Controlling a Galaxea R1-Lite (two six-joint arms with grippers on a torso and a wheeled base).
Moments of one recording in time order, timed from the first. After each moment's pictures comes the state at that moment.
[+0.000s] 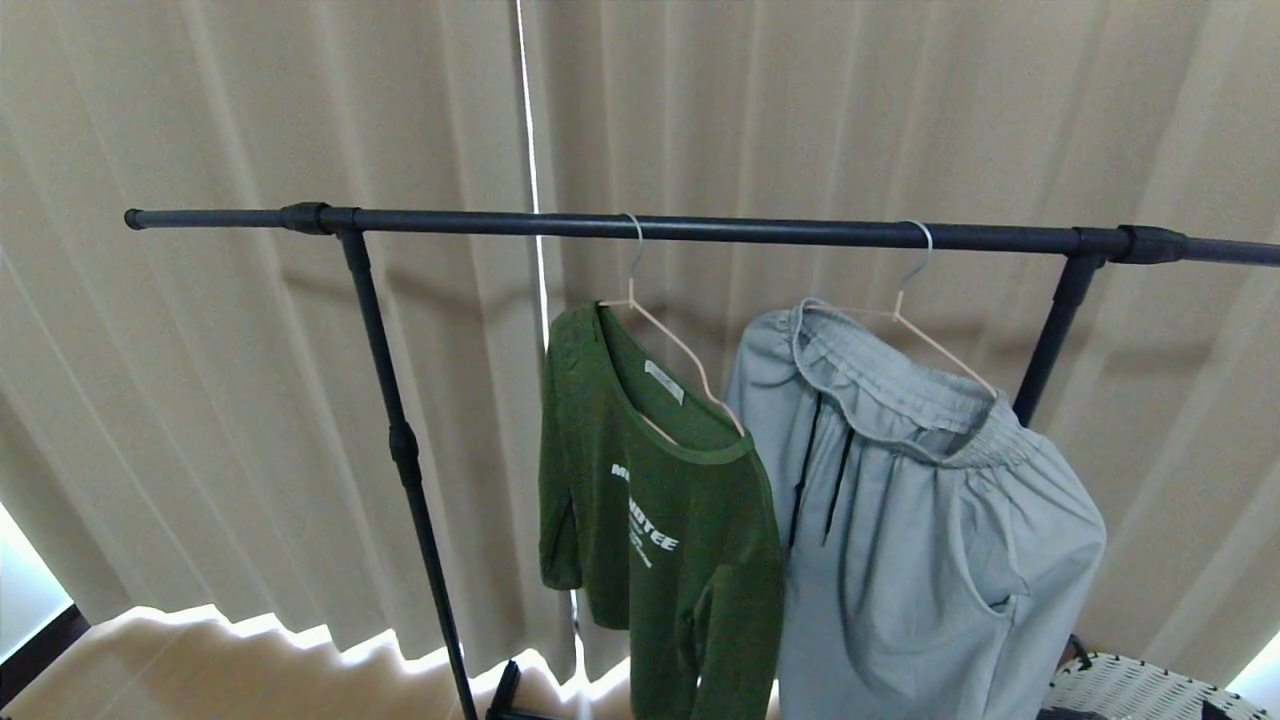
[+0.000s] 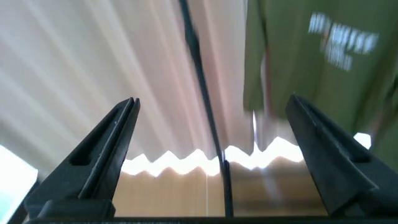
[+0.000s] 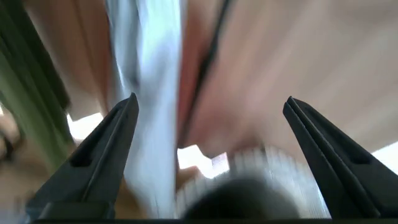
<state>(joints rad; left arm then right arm) -0.03 0.31 -0.07 -0.03 -0.03 0.25 0.11 0.53 -0.20 0.07 -0.19 -0.13</state>
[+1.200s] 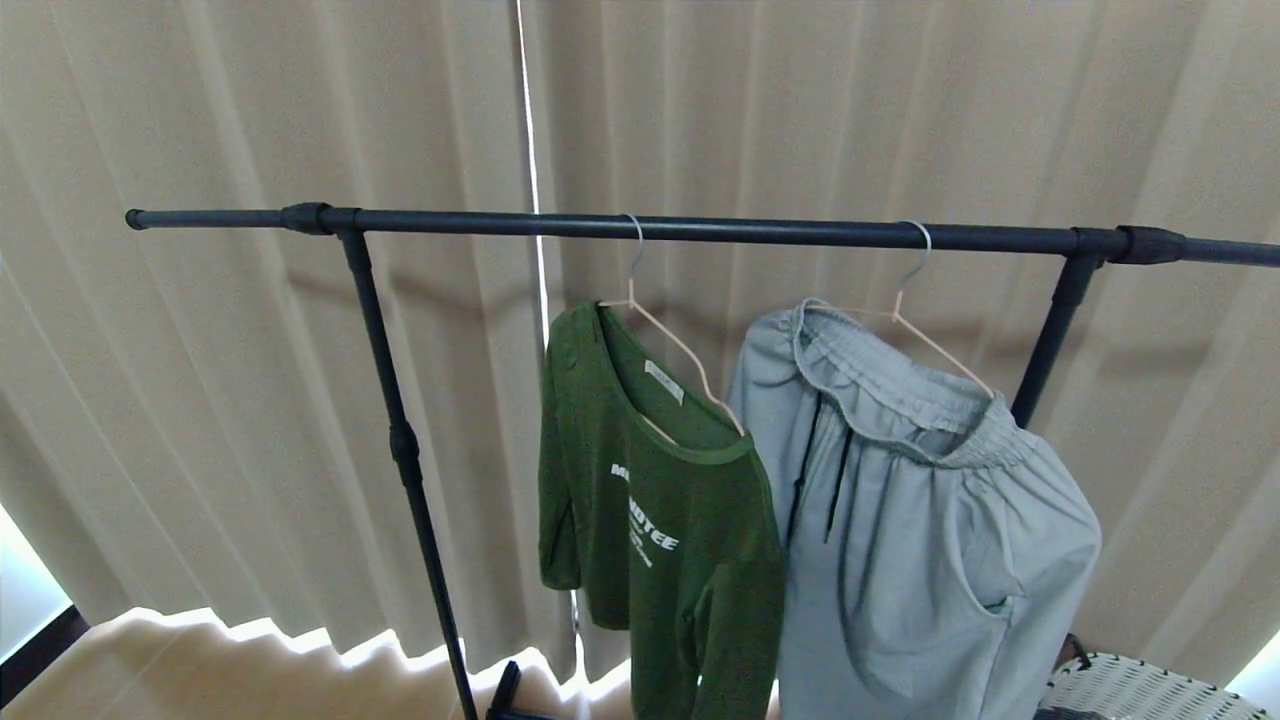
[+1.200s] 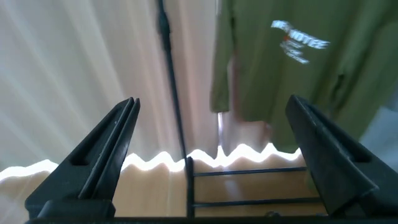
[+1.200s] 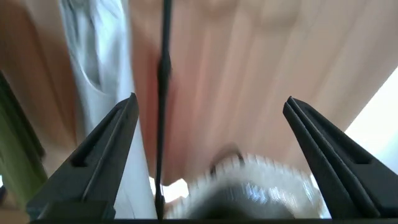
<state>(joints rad) 0.01 0.07 -0.01 0.02 -0.20 0.11 -0.01 0.00 -0.02 0.00 -0.10 -0.09</state>
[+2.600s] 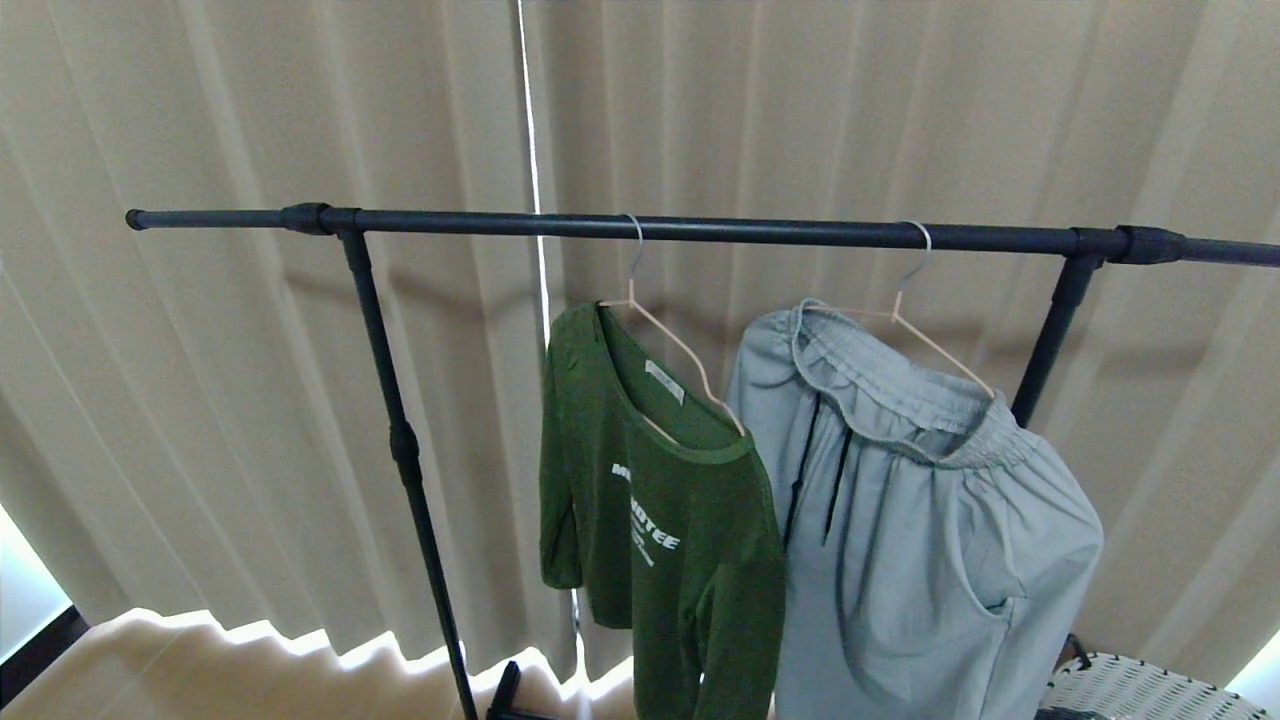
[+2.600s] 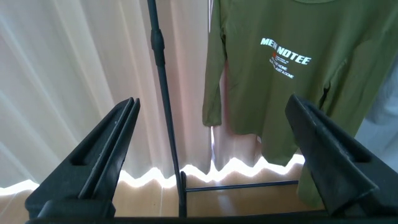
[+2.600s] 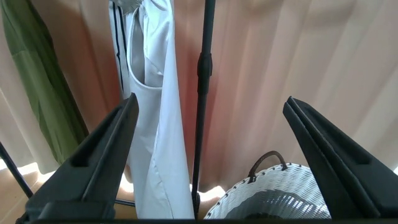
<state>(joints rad) -0.01 0.01 -0.01 0.02 -0.17 0.07 -0.01 0.00 0.00 0.01 0.00 0.00</state>
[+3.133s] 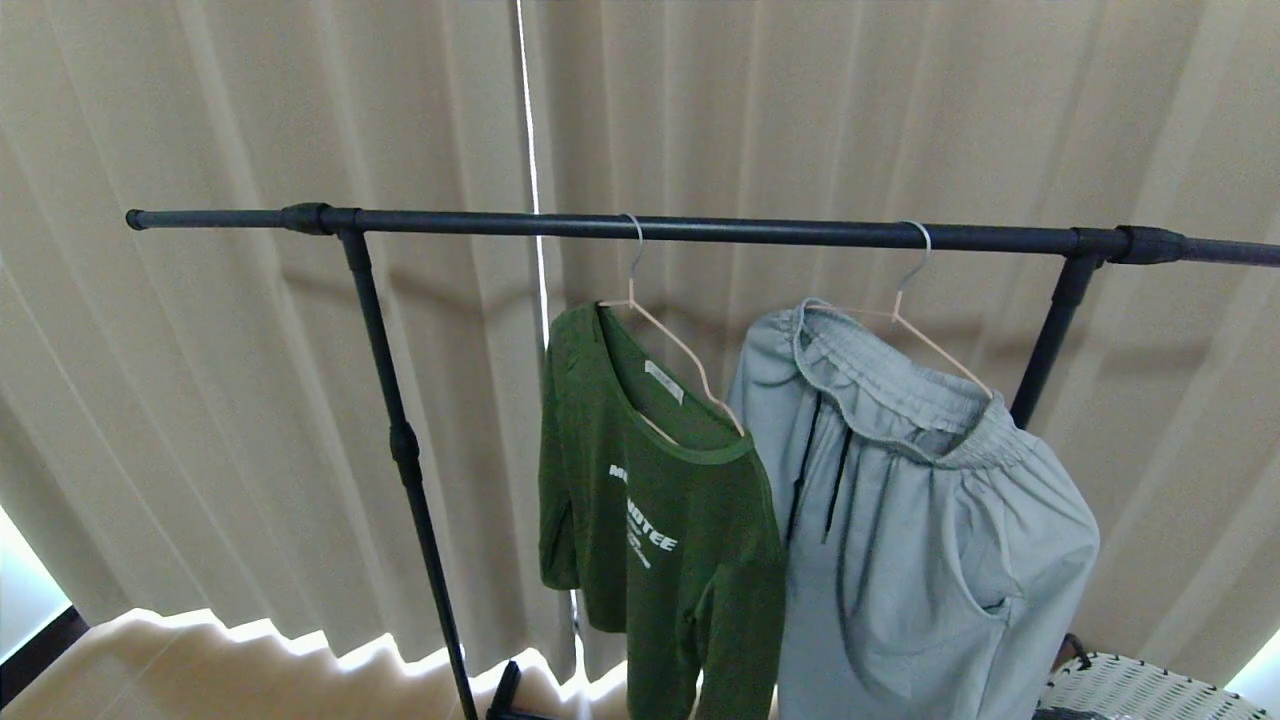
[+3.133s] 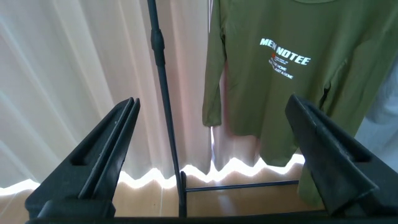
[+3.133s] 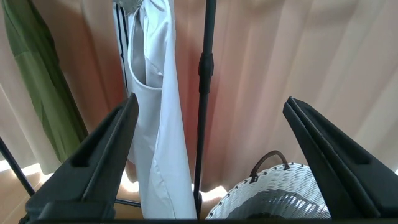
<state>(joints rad) -0.01 0.01 -0.01 0.02 -0.17 0.07 -0.01 0.00 0.00 0.01 0.00 0.01</state>
